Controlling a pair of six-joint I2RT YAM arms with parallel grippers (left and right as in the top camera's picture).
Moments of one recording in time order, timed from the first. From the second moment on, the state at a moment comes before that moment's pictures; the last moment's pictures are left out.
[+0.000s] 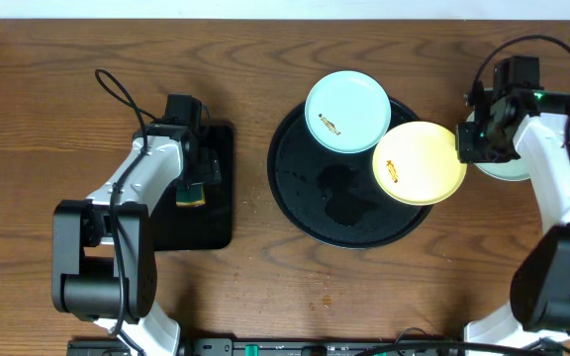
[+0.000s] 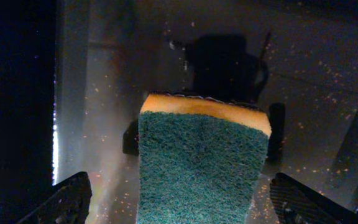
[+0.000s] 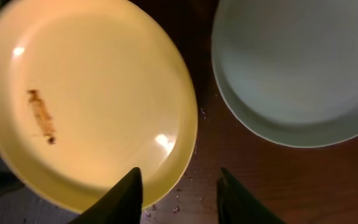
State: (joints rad) left arm -0.07 1.81 1.12 -0.71 -0.17 -0.27; right arm -0.10 1.78 1.40 -0.99 0.01 -0.08
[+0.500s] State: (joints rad) left arm -0.07 1.81 1.12 -0.71 -0.17 -0.27; right arm -0.15 1.94 1.40 -0.96 -0.02 -0.06
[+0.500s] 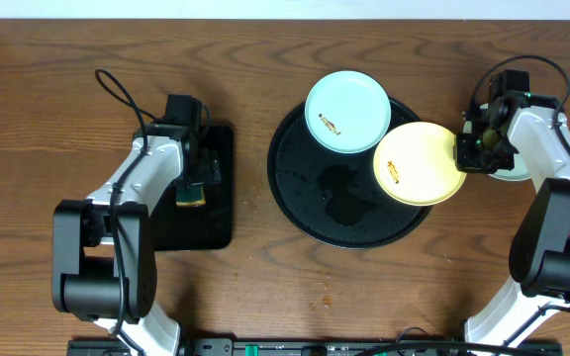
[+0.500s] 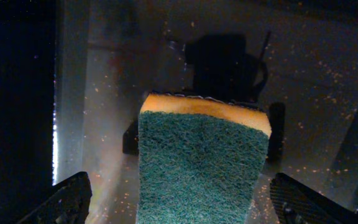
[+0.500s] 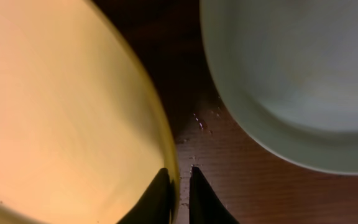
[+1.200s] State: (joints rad) left arm -0.07 1.81 1.12 -0.71 -0.17 -0.27; right arm -0.03 1.93 1.39 -1.11 -0.35 0.10
